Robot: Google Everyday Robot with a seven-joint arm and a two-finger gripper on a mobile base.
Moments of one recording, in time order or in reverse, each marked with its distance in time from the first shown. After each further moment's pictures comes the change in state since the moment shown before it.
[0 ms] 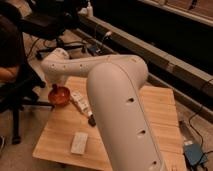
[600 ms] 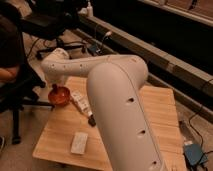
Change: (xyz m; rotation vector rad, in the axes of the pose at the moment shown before) arm 0.000 0.000 0.000 0.000 0.001 0.000
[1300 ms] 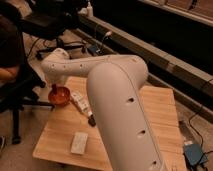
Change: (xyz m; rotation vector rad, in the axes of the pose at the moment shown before) arm 0.000 0.000 0.001 0.000 0.000 0.002
